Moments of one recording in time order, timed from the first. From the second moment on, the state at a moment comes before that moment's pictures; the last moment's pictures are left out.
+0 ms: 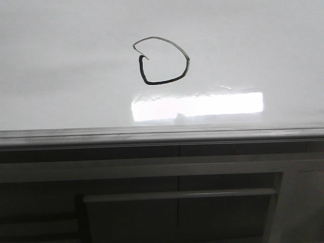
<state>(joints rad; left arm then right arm) -0.74 0.90 -1.05 -0.32 1.01 0.62 0.85 1.20 -1.54 0.26 1.04 -0.39</state>
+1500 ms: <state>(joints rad) -0.53 1.35 -0.66 -0.04 -0.25 -0.28 0.81 0.66 -0.78 0.19 0.52 -0.27</state>
